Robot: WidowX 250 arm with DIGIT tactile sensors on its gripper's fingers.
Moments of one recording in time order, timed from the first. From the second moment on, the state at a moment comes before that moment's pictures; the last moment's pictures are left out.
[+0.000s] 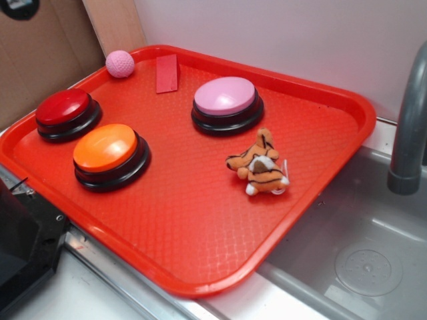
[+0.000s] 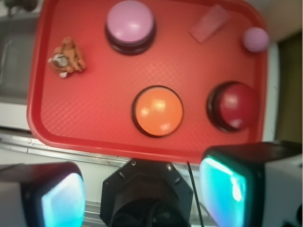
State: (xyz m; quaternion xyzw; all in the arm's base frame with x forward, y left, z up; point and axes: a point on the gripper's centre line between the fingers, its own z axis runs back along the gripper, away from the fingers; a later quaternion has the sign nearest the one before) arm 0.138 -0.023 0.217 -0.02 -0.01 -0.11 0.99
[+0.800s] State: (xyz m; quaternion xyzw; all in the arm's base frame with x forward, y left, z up) arm 0.231 -0.104 0.121 0.04 -0.11 -0.49 0.86
